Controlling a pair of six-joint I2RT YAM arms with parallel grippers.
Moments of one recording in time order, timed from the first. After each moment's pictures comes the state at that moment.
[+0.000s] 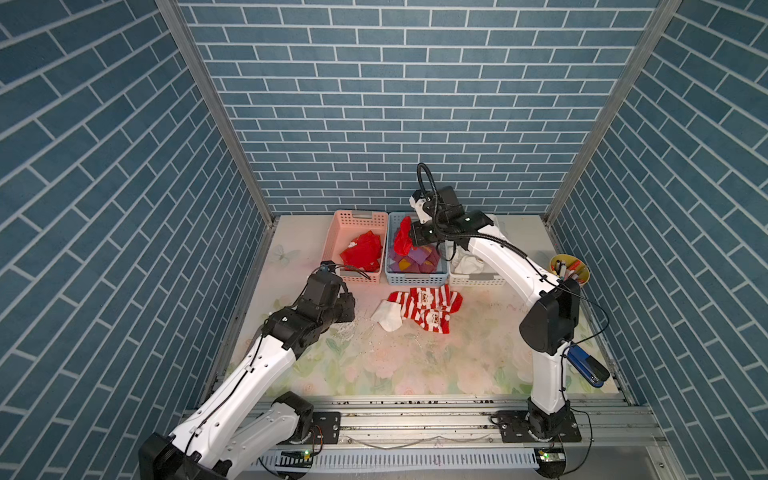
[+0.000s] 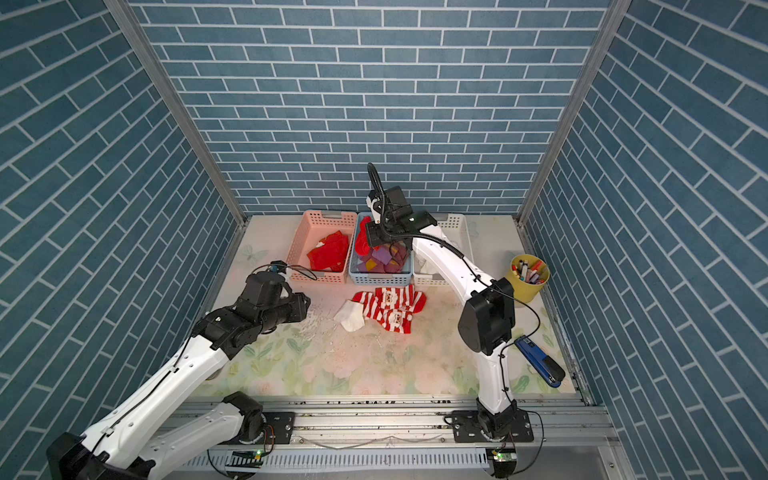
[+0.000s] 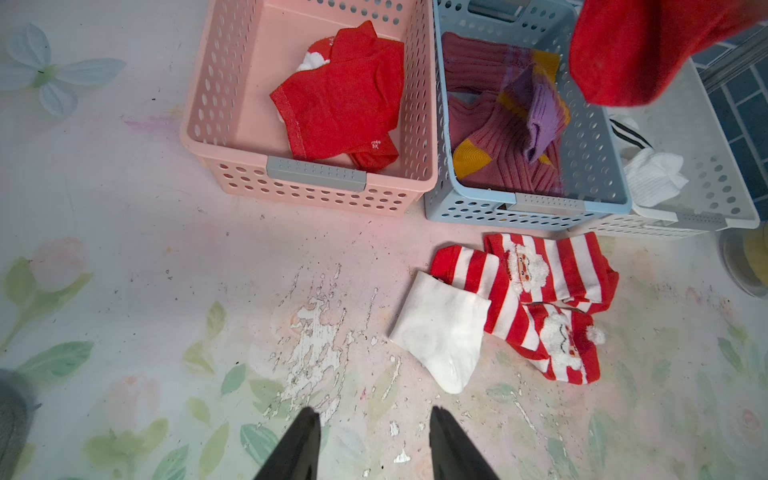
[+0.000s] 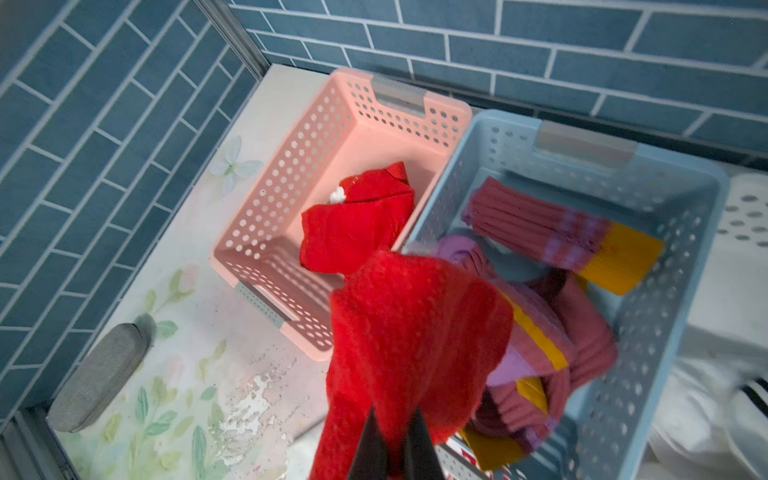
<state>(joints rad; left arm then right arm) -0.48 0.95 0.85 -0.69 -0.12 -0.47 0.66 2.06 2.10 -0.77 -0.17 0.21</state>
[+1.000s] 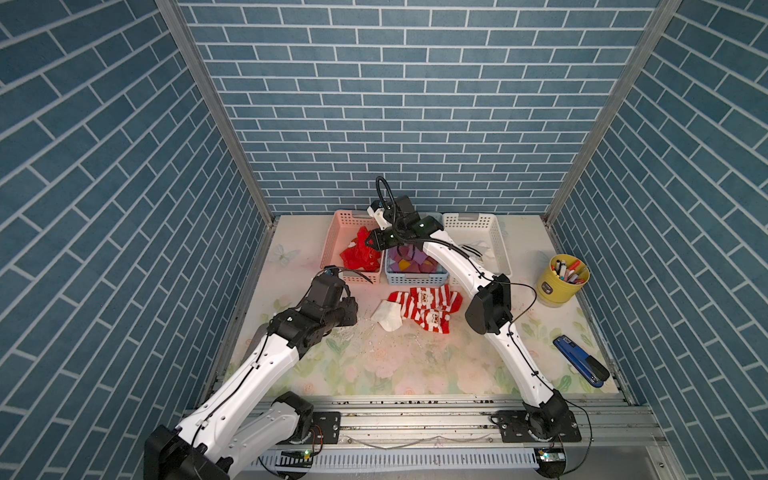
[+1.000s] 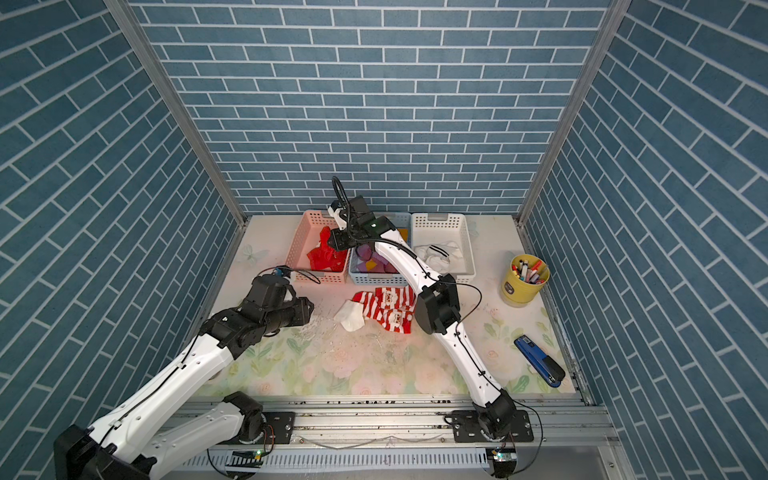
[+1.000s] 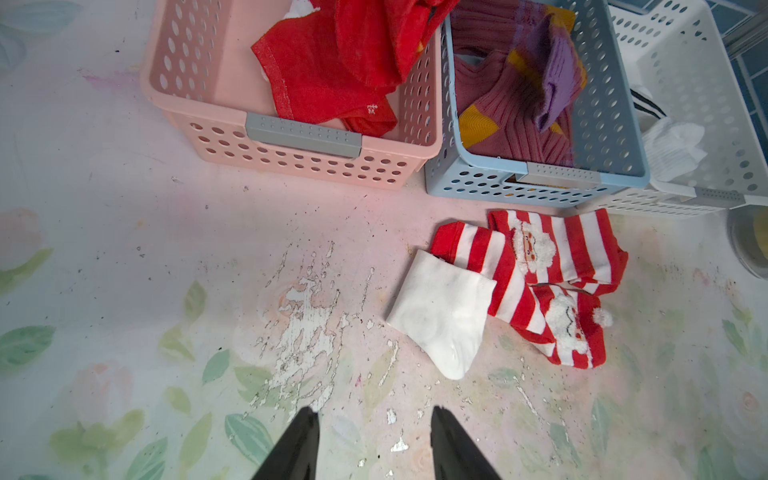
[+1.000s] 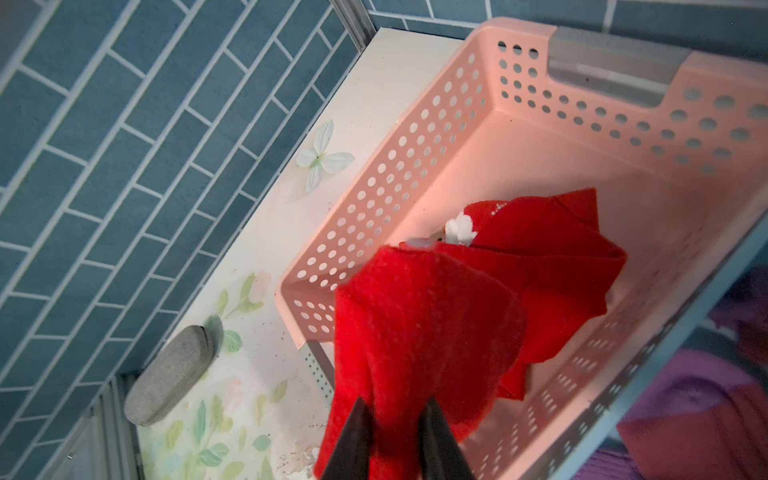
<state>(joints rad) -0.48 0.97 0.80 -0.67 -0.08 -0.48 0.74 2.58 2.67 -0.79 -0.39 0.26</state>
